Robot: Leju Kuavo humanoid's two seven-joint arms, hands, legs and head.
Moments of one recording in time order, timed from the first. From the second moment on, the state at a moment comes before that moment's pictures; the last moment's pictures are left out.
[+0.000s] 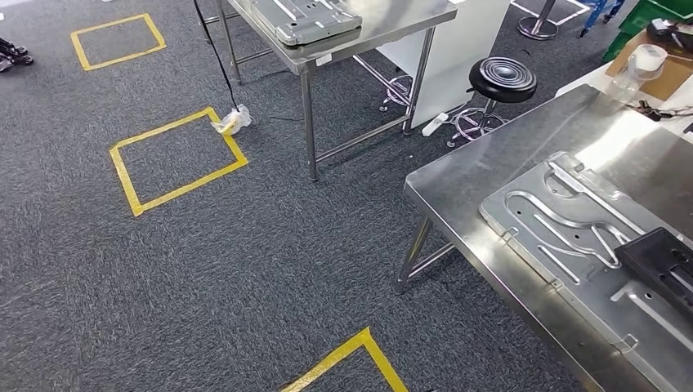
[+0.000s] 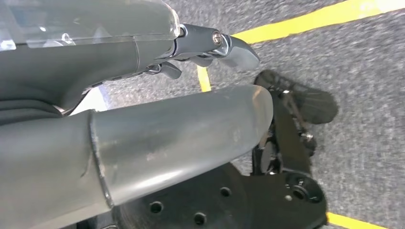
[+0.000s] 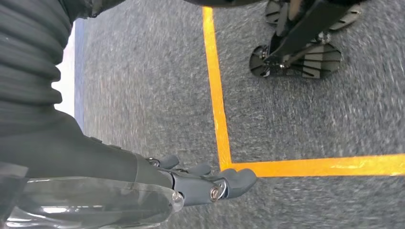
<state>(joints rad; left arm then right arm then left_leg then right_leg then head) -0.03 -0.02 -0.31 -0.17 0.73 -0.01 0.00 -0.05 0.03 0.10 -0.23 0.11 -0.14 -0.10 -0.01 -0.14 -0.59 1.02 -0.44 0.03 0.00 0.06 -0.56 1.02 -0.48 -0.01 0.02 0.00</state>
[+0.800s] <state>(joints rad) -0.05 -0.02 -0.35 -0.17 0.67 -0.02 0.03 -0.09 0.05 0.06 -0.20 0.20 0.02 -0.04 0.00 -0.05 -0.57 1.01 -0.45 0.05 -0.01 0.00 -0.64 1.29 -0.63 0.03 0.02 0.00</state>
